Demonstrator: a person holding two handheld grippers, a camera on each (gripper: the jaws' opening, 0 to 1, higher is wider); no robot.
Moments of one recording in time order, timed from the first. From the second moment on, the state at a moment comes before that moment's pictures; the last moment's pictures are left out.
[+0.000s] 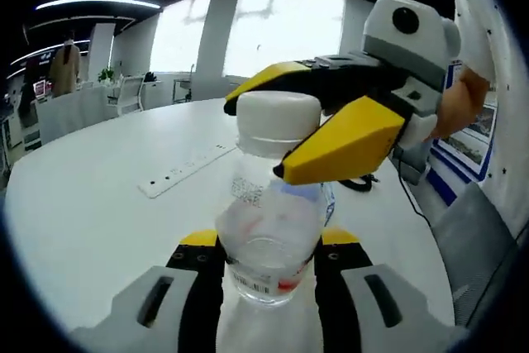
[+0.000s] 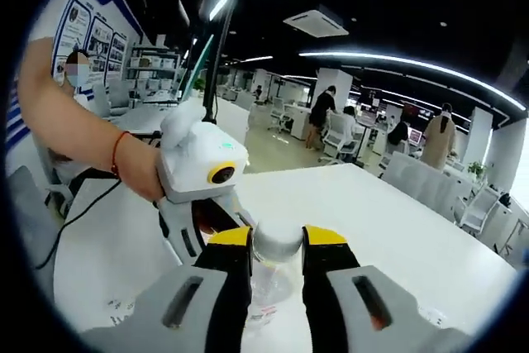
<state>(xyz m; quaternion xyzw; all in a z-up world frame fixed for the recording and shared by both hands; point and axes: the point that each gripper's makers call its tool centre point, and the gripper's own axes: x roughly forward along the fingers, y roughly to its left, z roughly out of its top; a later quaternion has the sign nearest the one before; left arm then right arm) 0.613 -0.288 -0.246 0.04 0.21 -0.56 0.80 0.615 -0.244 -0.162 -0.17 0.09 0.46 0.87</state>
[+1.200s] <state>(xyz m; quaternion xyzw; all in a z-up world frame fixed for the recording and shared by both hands) 0.611 -0.290 -0.263 0.08 0.22 -0.58 0.78 0.608 -0.250 -0.180 -0.23 0.08 0.44 0.86</state>
